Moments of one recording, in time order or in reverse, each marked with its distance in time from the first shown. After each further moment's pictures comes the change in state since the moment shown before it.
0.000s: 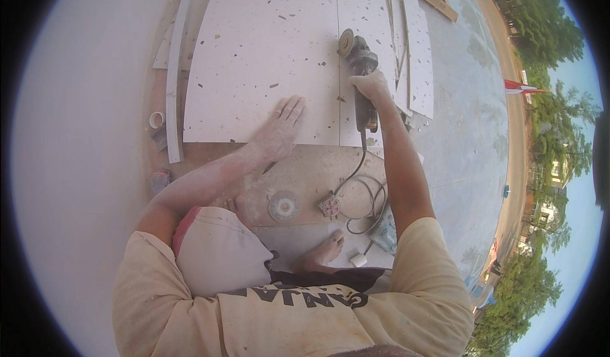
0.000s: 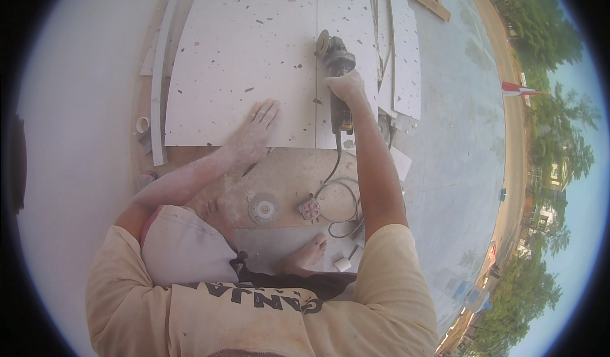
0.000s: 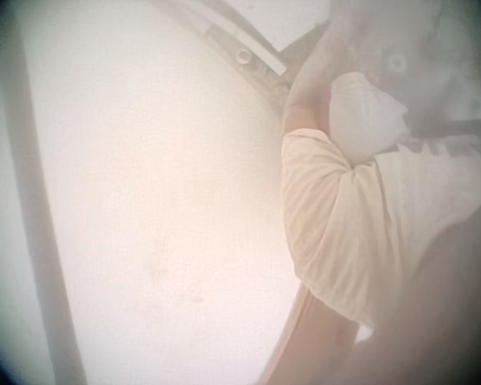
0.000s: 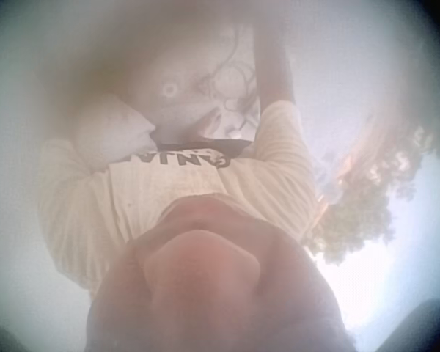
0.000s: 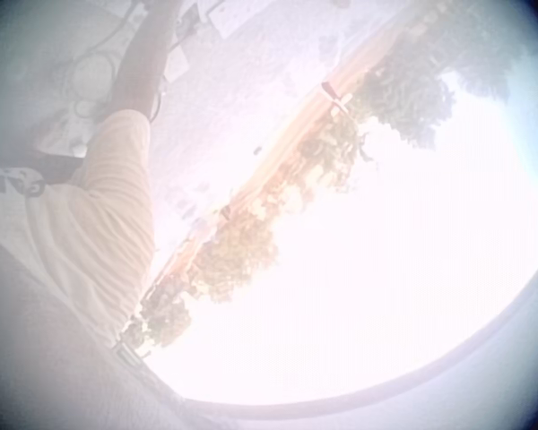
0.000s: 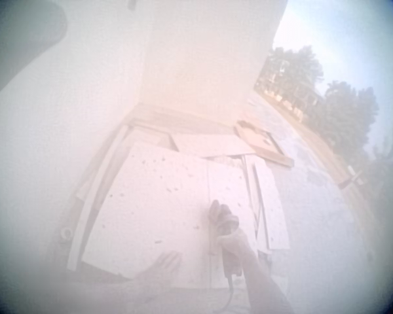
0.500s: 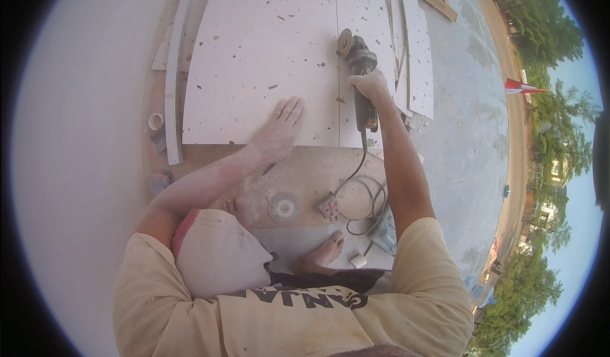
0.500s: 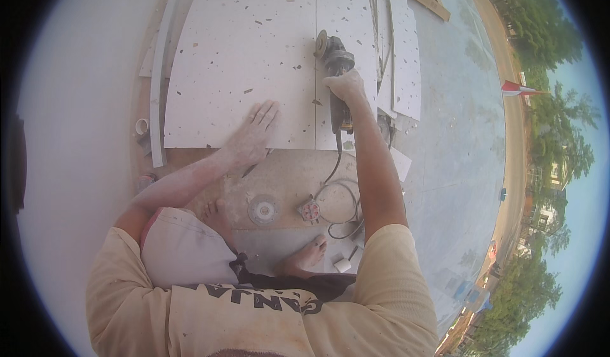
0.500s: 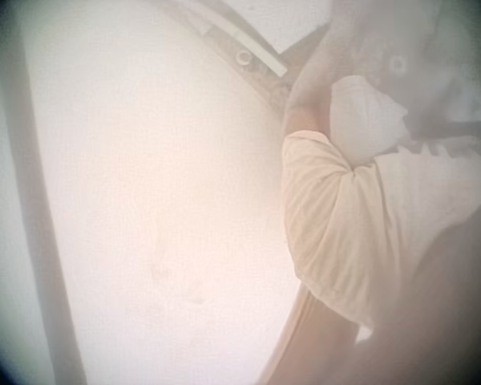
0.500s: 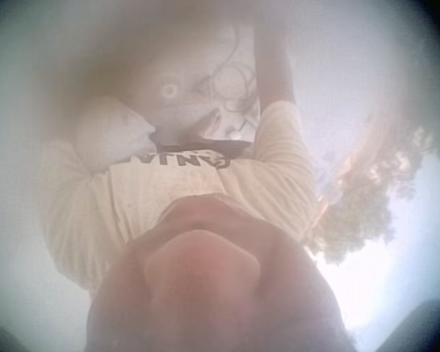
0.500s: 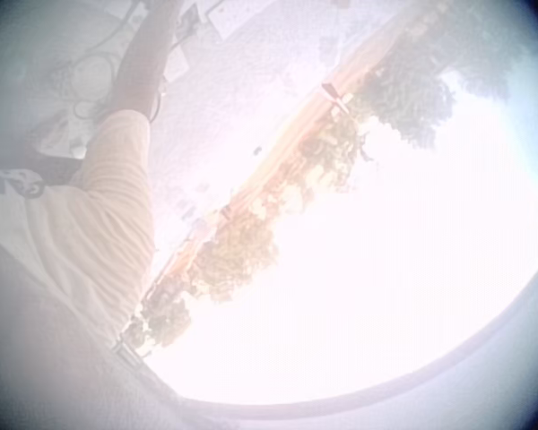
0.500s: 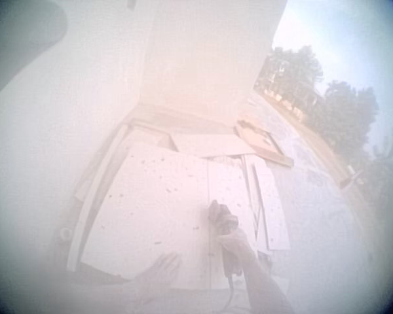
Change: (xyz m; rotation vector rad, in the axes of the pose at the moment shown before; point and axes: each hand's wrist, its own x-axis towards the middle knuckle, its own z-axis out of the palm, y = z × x) left_hand 0.000 -0.001 0.001 0.014 0.014 0.005; right_hand -0.003 -0.008 -0.005 -0.001 -0.031 -0.001
